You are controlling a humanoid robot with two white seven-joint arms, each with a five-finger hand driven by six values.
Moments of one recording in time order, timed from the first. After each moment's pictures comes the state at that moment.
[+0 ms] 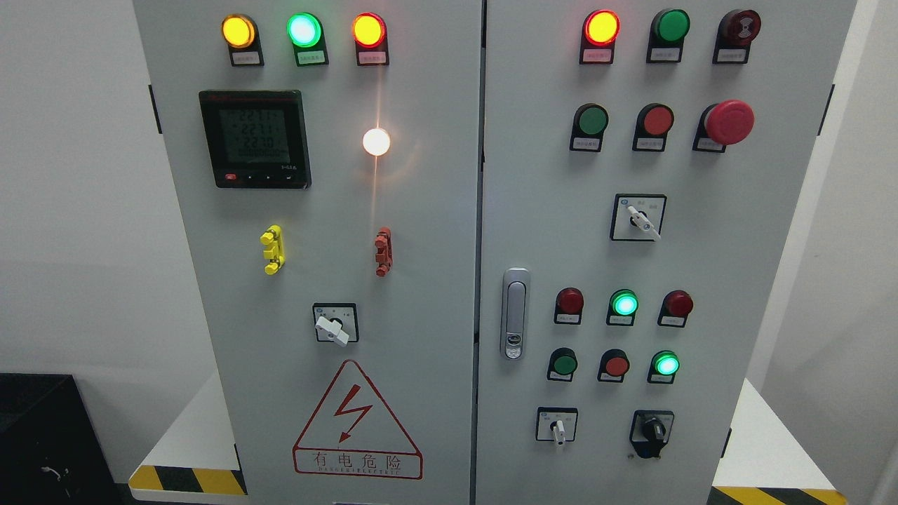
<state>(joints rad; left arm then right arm) 0.00 -0.10 -0.14 0.00 0.10 -0.06 0.15 0.23 0.11 -0.05 -0.99 0.97 -0.14 -0.11</state>
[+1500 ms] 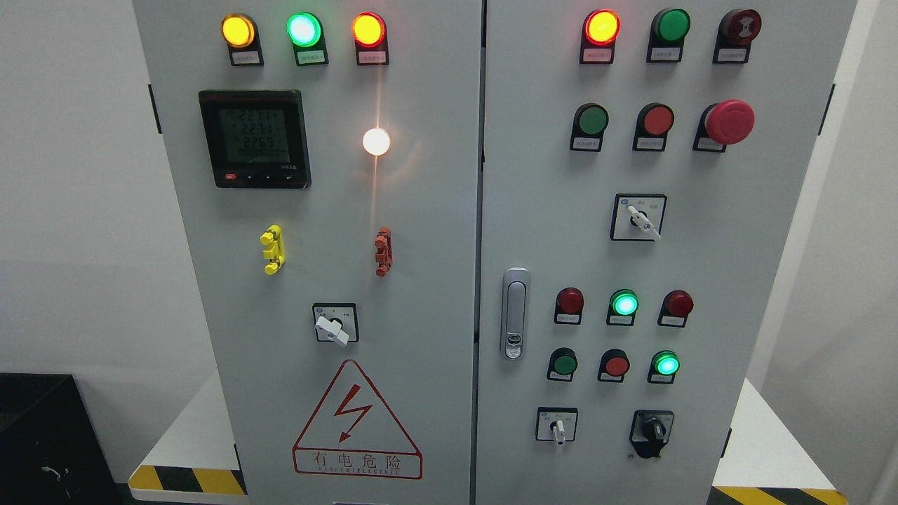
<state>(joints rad) 0.00 -0.10 -0.14 0.00 0.10 -0.06 0.15 0.12 0.12 -0.05 -1.56 1.31 0.07 -0.13</state>
